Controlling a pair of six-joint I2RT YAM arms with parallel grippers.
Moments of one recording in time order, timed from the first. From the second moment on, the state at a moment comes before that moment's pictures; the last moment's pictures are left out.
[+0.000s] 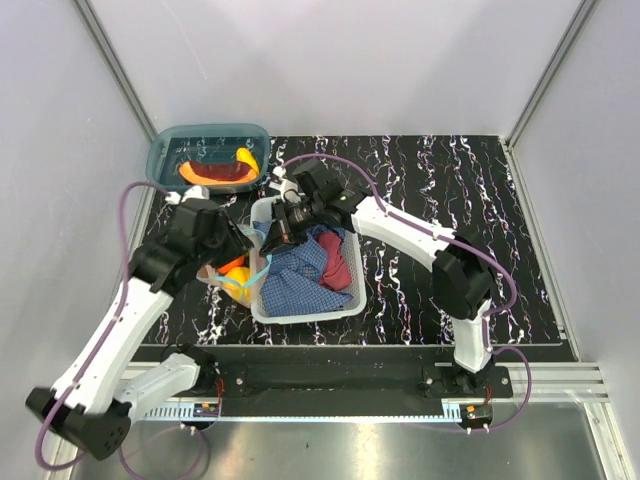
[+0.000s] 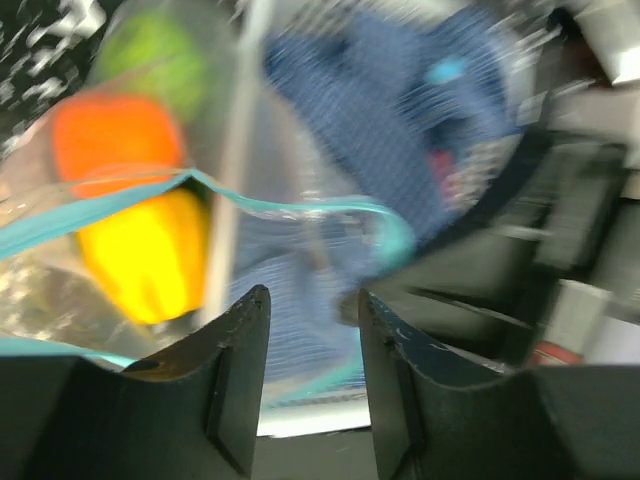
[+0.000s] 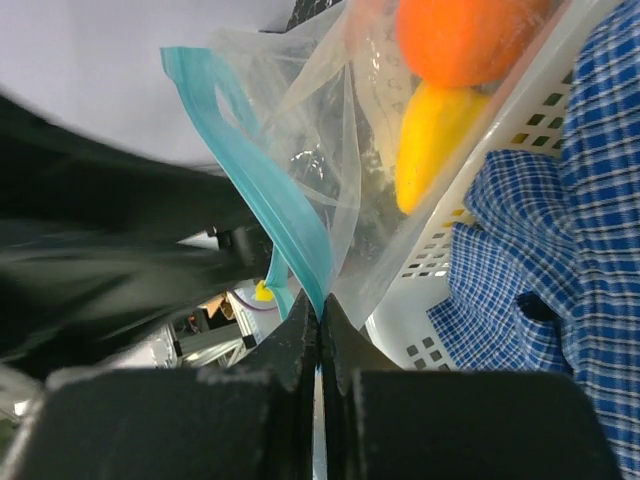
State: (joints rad) left arm -0.43 0.92 1.10 -0.90 -0.13 -0.85; right arm 0.82 1.97 1.70 -0.41 -0.75 0.73
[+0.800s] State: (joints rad) left arm -0.43 1.05 0.85 -0.96 -0.22 -0.89; right arm 0.85 1.98 1.76 -0.45 -0.74 0.77
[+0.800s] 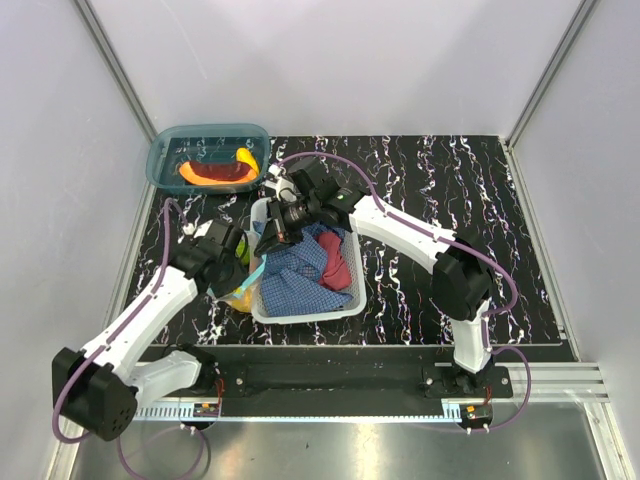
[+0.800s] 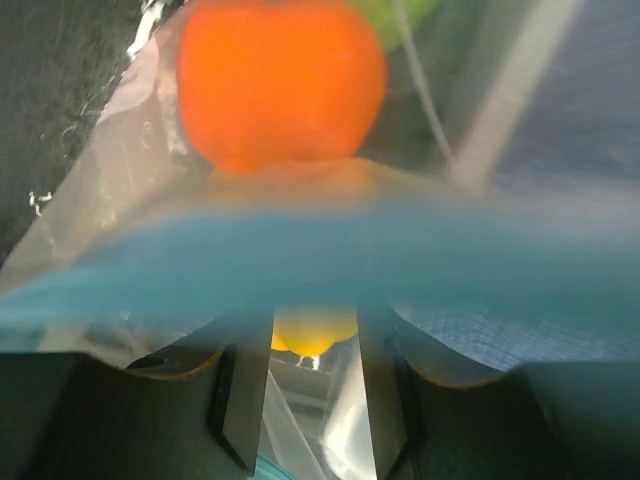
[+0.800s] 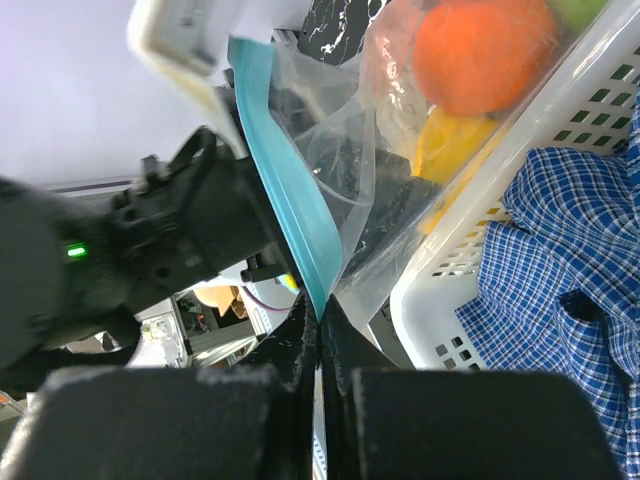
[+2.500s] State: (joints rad) left arm -0.40 0.98 0.71 -0.81 -0.33 -0.80; right arm 0.86 1.98 1.76 -0.46 -0.73 0.76
